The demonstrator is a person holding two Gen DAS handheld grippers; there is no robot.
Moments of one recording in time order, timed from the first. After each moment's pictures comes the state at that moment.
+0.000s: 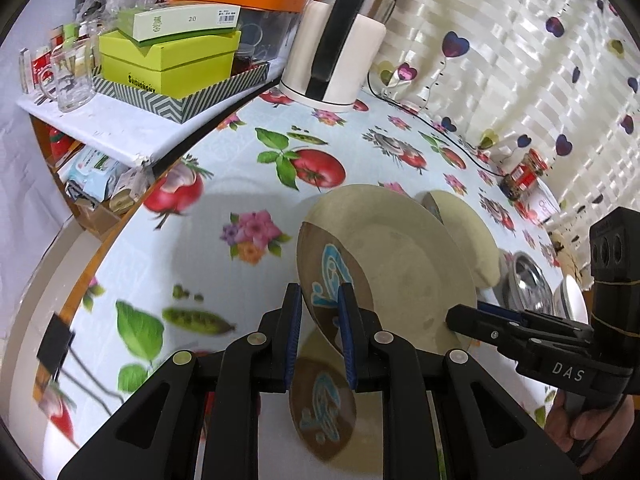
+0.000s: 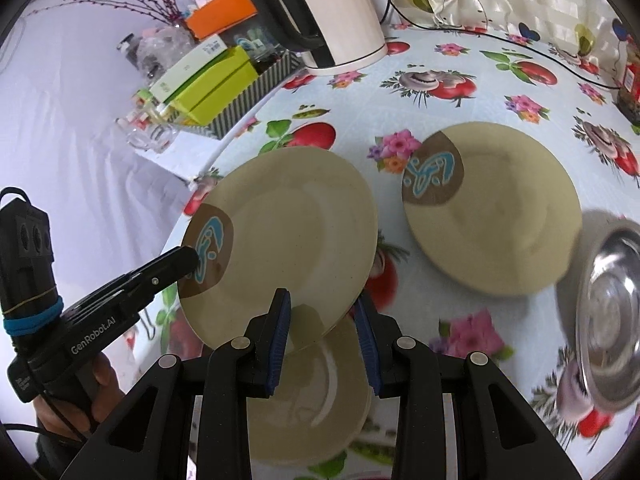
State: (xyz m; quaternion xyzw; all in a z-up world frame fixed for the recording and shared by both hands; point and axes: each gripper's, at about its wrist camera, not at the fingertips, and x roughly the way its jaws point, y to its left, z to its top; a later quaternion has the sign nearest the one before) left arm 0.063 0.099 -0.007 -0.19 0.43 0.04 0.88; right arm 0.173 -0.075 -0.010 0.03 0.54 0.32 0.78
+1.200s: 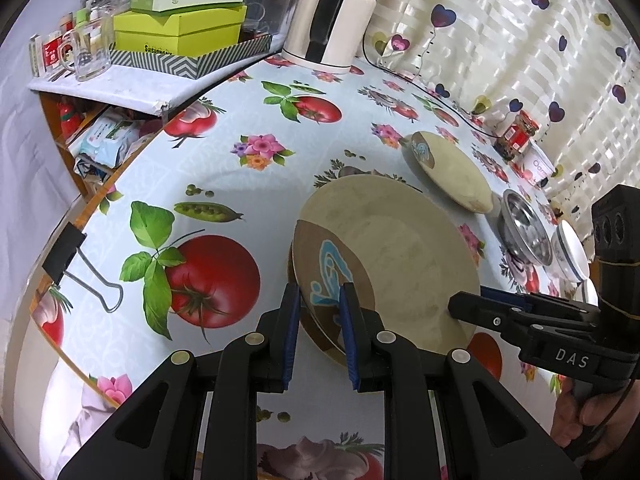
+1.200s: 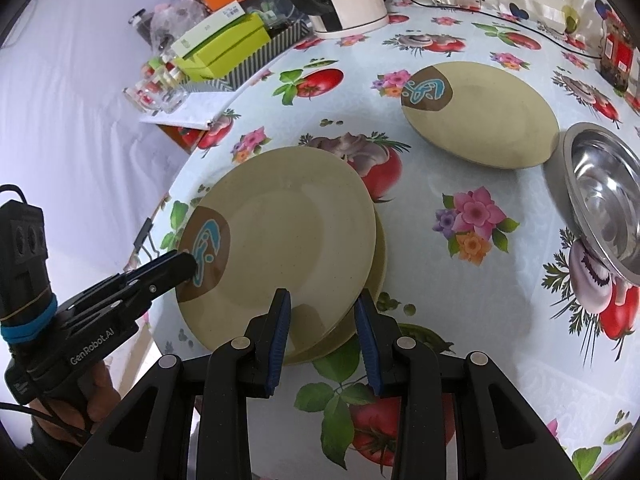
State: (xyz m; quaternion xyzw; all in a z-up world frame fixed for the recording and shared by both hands) left arm 0.000 0.069 -0.027 -0.18 0.45 0.04 0.87; right arm 0.105 -0.094 -0.024 0.00 0.56 0.32 0.77
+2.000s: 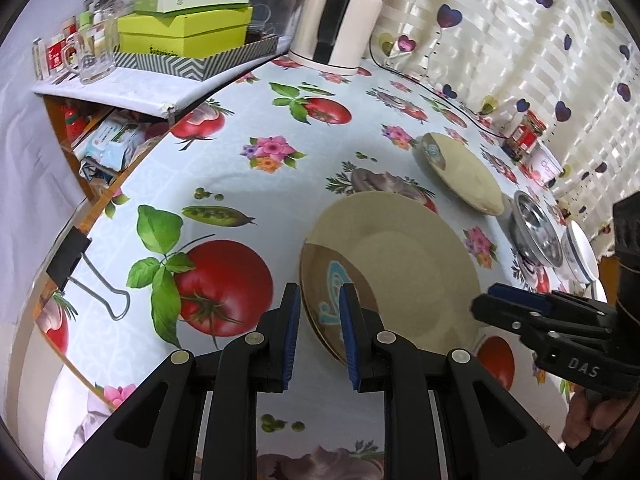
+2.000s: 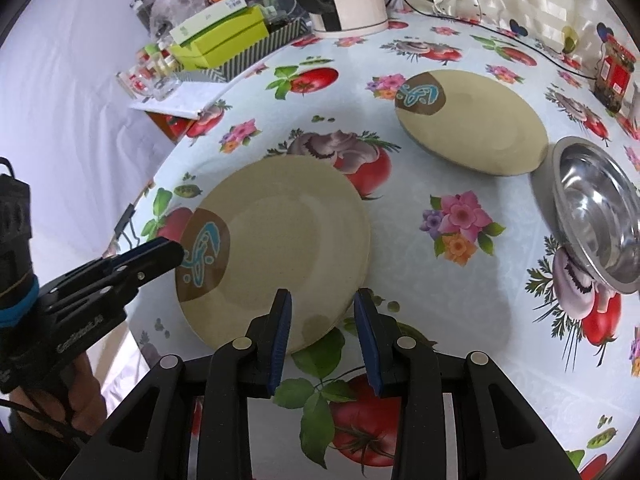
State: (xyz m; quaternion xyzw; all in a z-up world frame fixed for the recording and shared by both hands) left arm 0.004 0.077 -0.032 -0.18 0.45 0.06 0.87; right arm 0.099 -0.092 -0.020 -0.03 0.54 0.30 0.78
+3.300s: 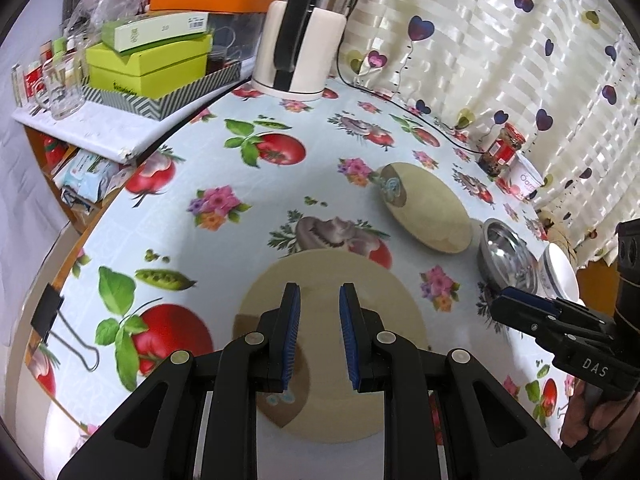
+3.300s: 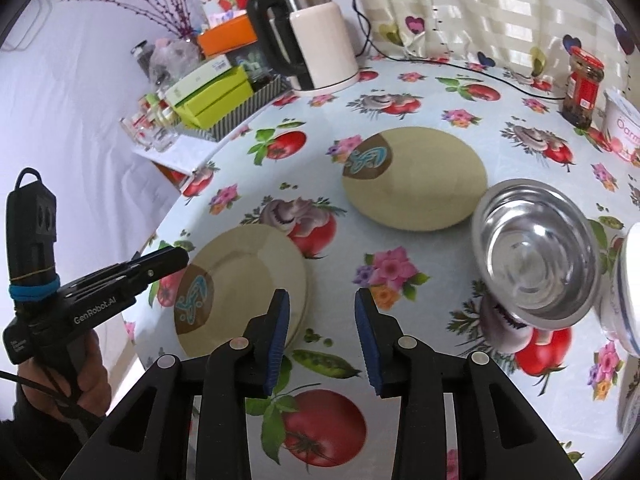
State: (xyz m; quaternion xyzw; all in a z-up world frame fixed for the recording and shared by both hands) left arm 0.046 0.050 0.001 -0.17 0.43 0.03 0.89; right arm 0.124 -0.147 0.019 0.00 0.49 0.30 0.82
